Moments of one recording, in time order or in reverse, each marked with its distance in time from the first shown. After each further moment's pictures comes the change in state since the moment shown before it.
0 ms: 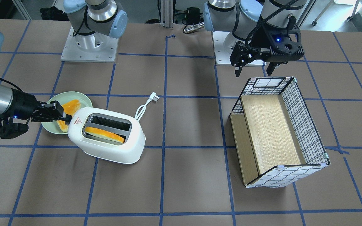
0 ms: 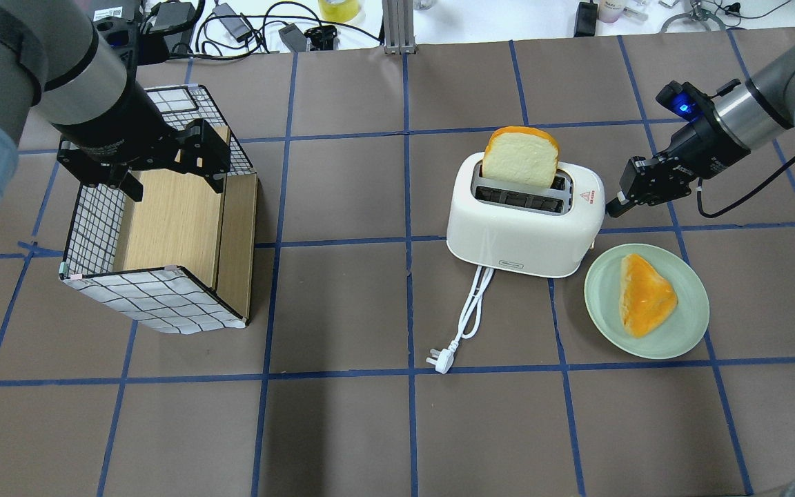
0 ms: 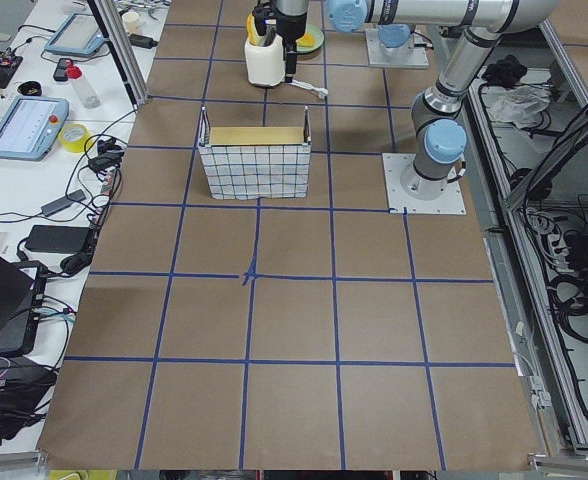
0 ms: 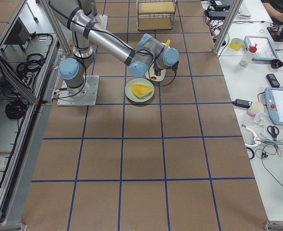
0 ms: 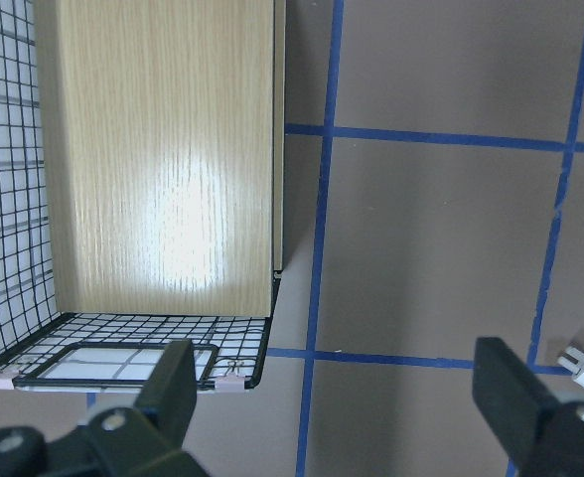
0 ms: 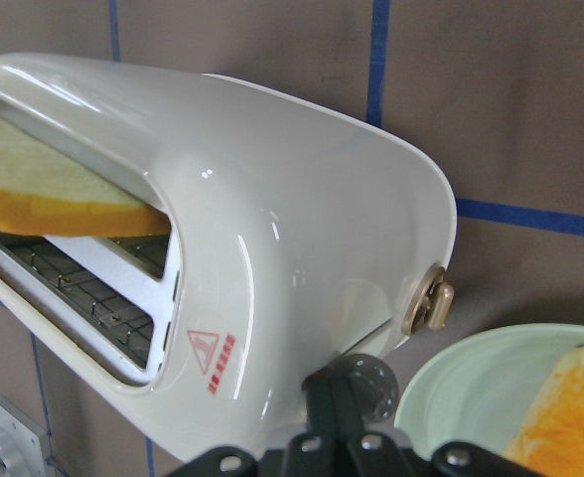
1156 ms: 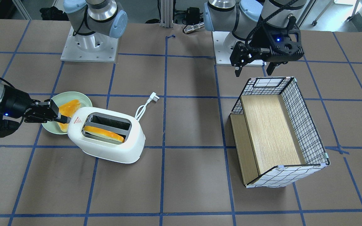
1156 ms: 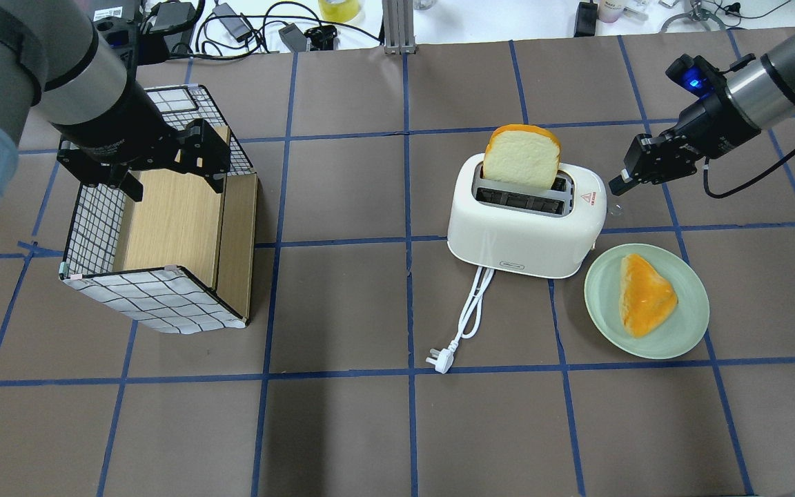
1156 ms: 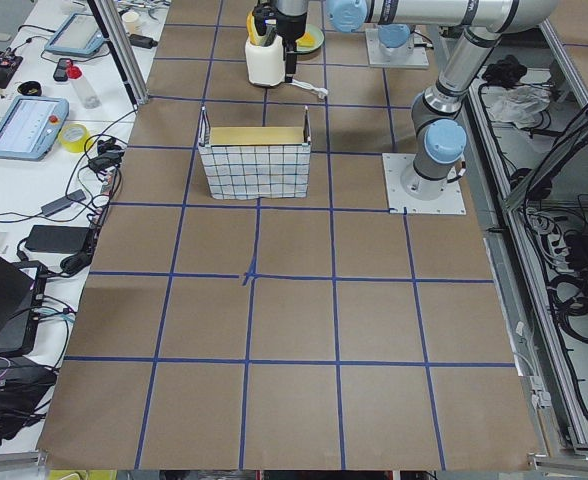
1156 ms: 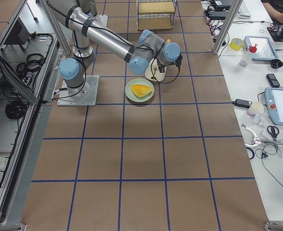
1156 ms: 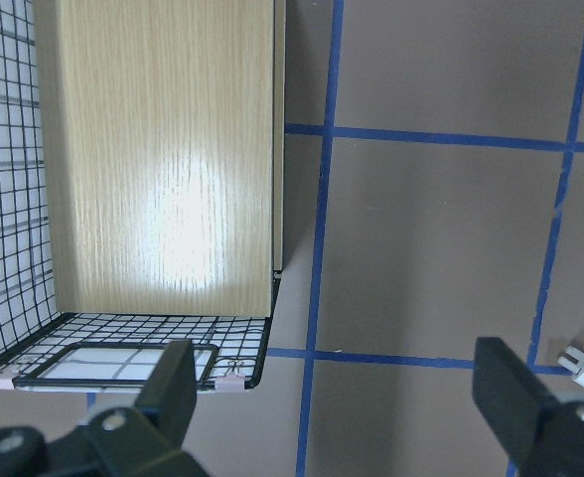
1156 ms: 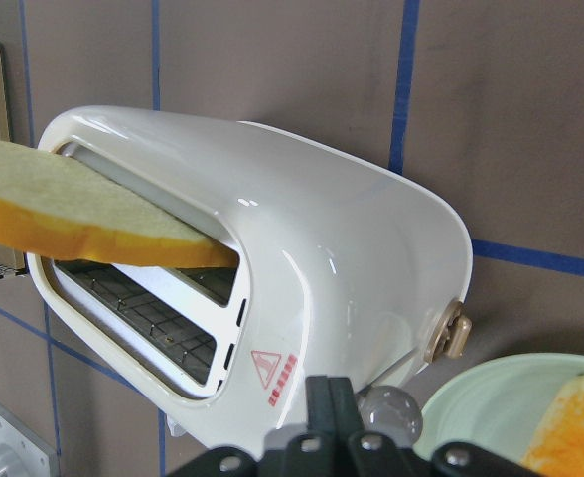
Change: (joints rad) left arm 0.000 0.000 0.000 0.000 0.000 0.000; right arm 0.001 -0.027 -0.035 0.016 0.034 -0.004
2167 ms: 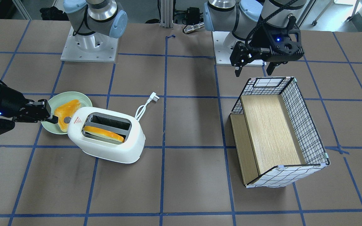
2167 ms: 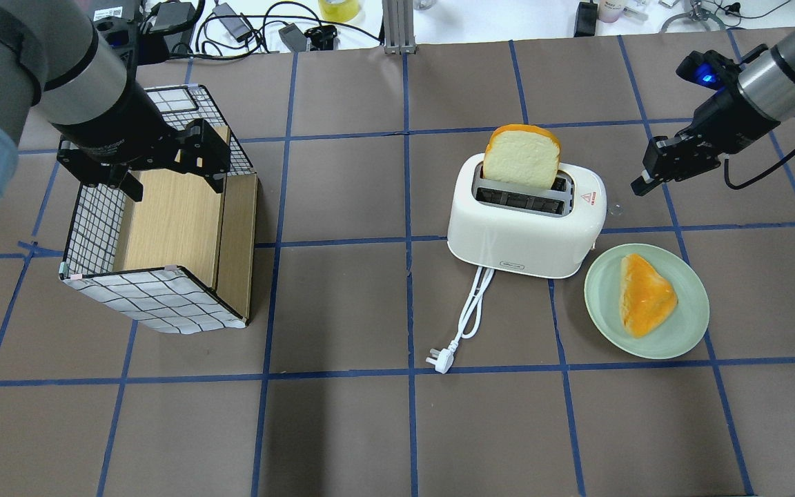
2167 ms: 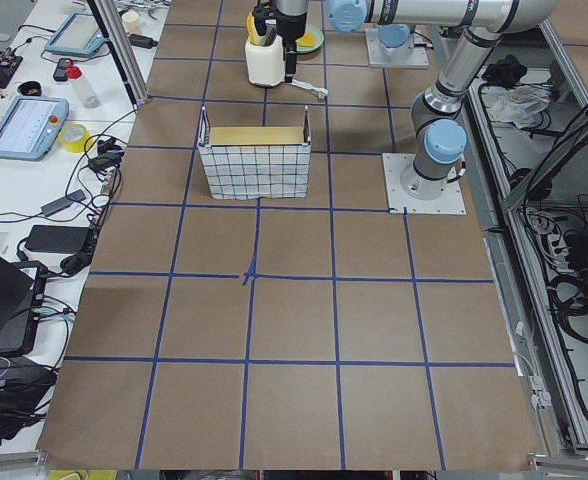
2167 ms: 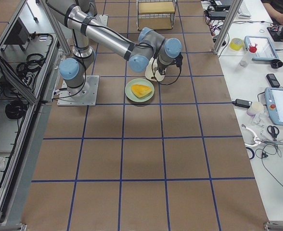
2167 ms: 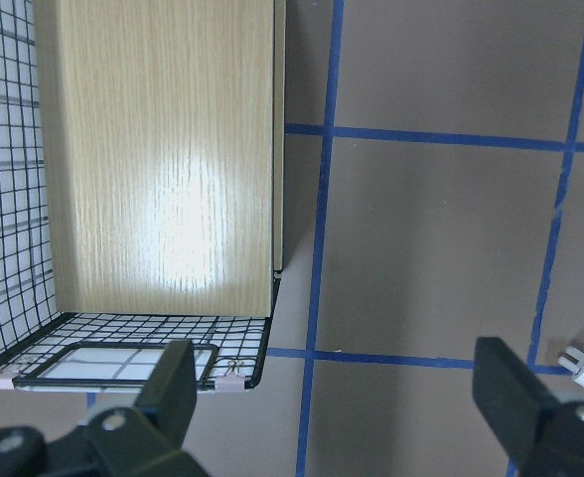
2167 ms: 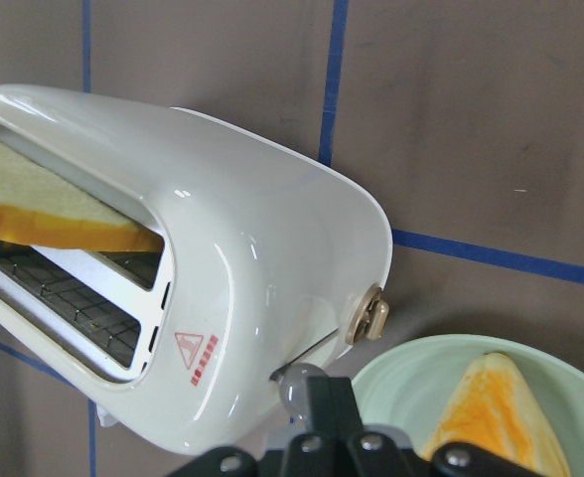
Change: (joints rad) left arm 0.000 0.000 0.000 0.000 0.000 0.000; right arm 0.000 -0.002 -0.013 -0.047 -0.101 -0.006
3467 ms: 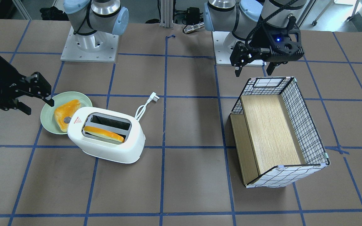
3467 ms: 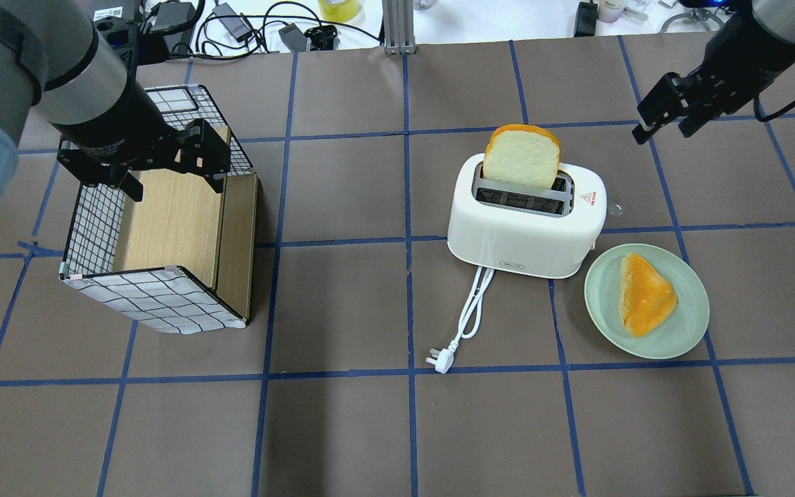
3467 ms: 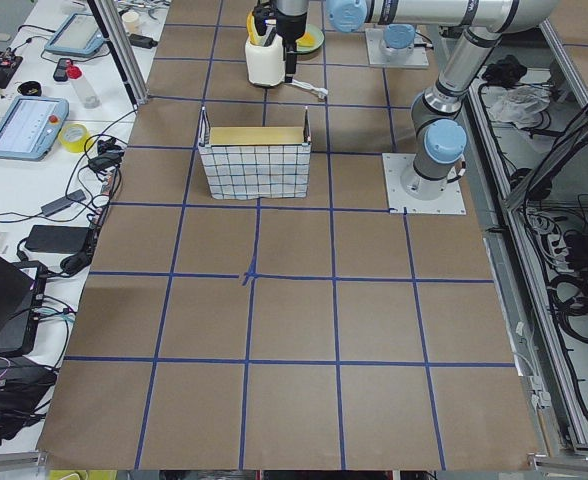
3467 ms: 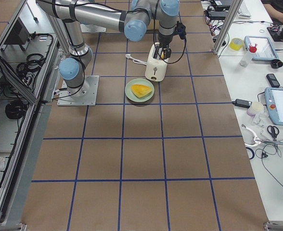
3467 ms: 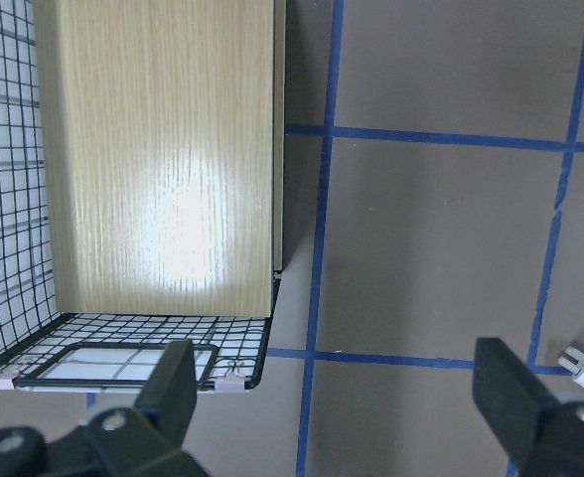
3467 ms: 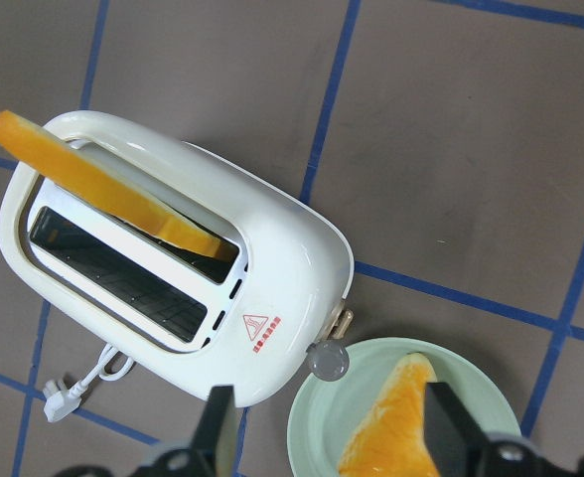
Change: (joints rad) left arm 0.000 0.000 0.000 0.000 0.000 0.000; right arm 0.110 -0.115 -0.115 -0.004 -0.157 0.026
